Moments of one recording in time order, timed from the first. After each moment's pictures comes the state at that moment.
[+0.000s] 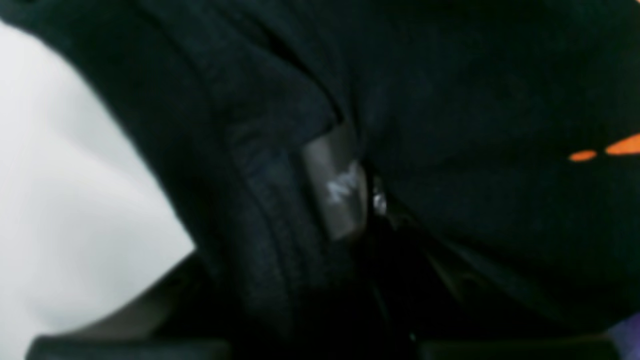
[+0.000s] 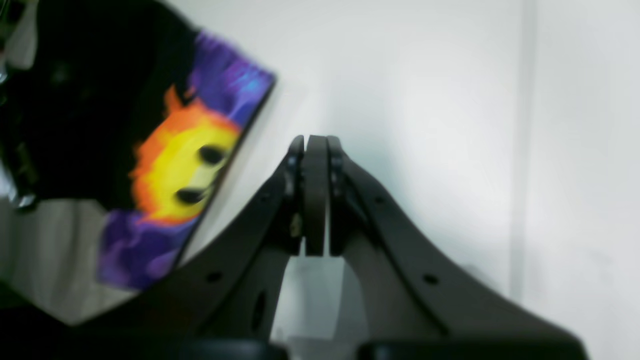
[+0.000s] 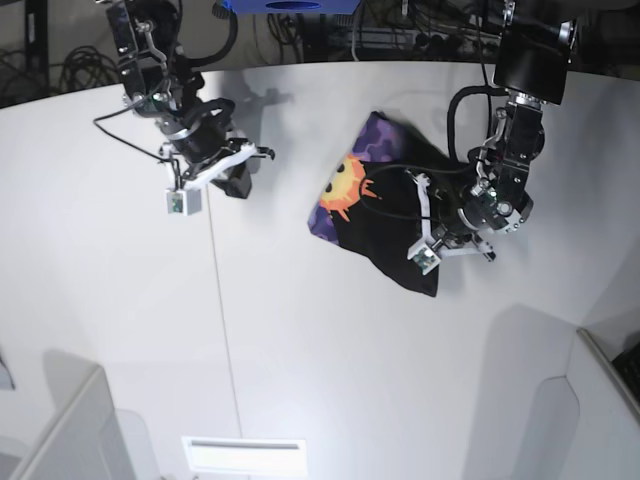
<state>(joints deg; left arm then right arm) -4.1 -21.5 14.2 87.4 -10.4 -31.3 53.0 -19.6 12.4 -11.8 107.5 34.0 -9.3 -34.1</state>
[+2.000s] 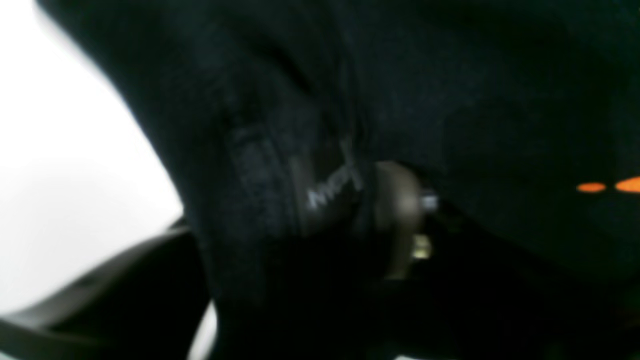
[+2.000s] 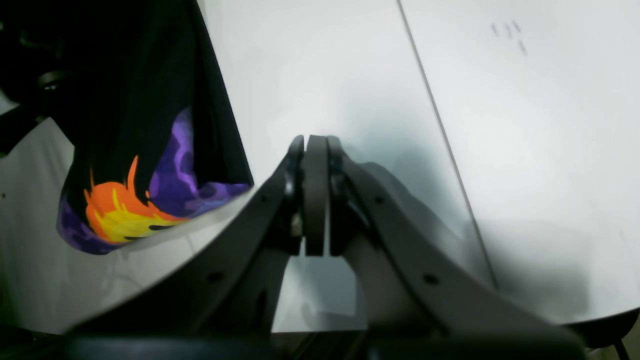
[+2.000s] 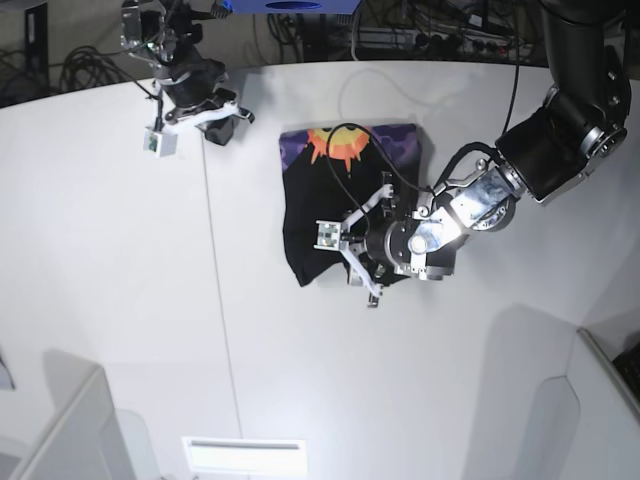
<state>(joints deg) -33.1 -27.8 60.1 81.9 -7.1 -40.1 34.9 -33.8 2.3 -0.4 110.8 34.0 -9.4 -33.9</state>
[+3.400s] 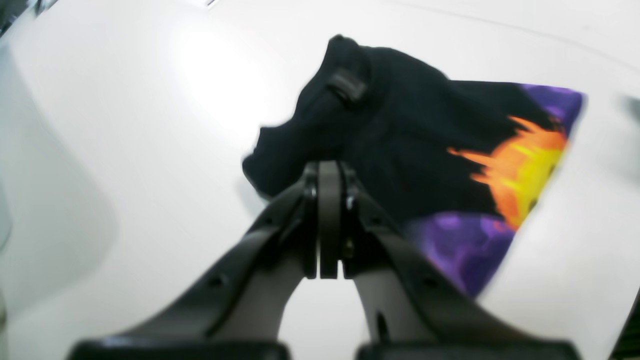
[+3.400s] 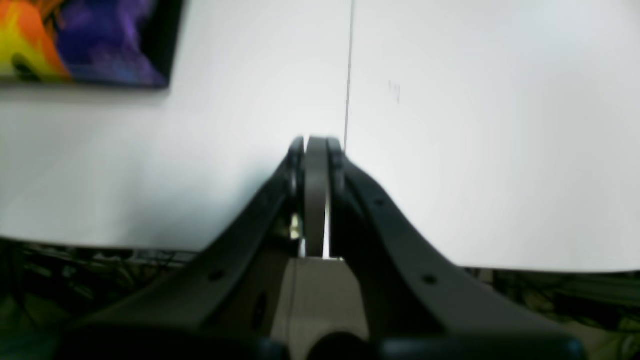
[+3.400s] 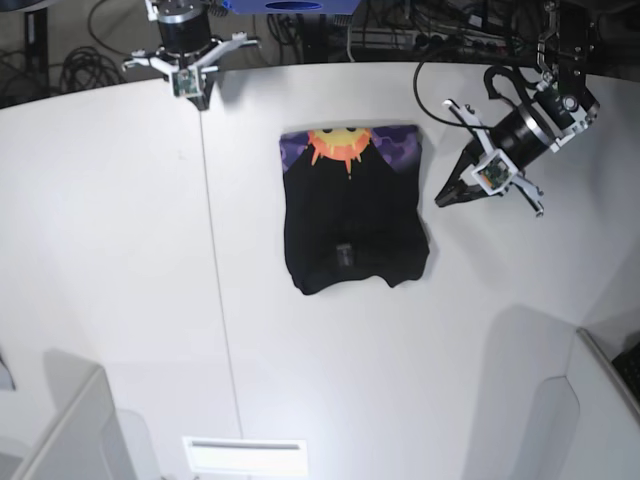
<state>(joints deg) 27.0 -27.2 -9.9 110.0 -7.0 -39.9 6.4 -50.3 8.3 -10.1 114.1 -6.1 -8.8 -12.1</state>
